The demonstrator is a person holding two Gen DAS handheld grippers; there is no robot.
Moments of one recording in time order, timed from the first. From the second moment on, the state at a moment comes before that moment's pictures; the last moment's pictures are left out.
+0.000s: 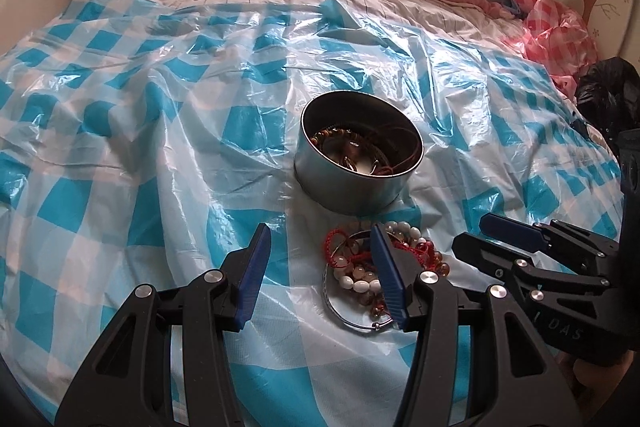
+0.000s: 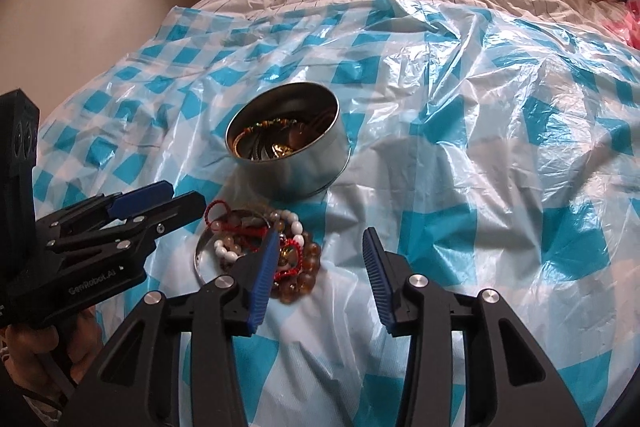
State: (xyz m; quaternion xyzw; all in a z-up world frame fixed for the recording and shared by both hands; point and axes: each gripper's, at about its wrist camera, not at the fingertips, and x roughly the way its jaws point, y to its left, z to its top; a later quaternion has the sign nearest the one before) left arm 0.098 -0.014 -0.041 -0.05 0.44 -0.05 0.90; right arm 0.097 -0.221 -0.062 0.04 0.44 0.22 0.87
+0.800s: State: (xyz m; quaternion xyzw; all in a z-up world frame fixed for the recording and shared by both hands) left arm 0.103 -0.017 -0.046 -0.06 0.45 -0.09 0.89; right arm 0.098 -0.209 -0.074 0.01 0.47 0.22 0.86
